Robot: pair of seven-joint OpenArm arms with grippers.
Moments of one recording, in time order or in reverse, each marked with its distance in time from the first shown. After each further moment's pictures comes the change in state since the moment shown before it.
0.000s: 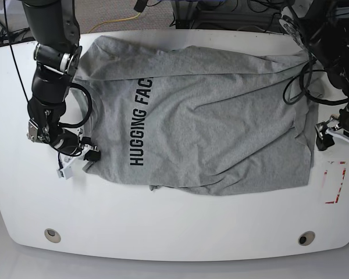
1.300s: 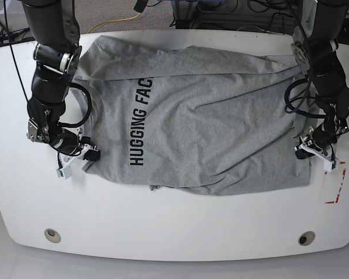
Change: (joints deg) left arm -13.5 -3.7 12.7 -37.1 2.4 -4.1 -18.9; right arm 0.0 0.1 0.0 0.0 0.1 0.0 0.0
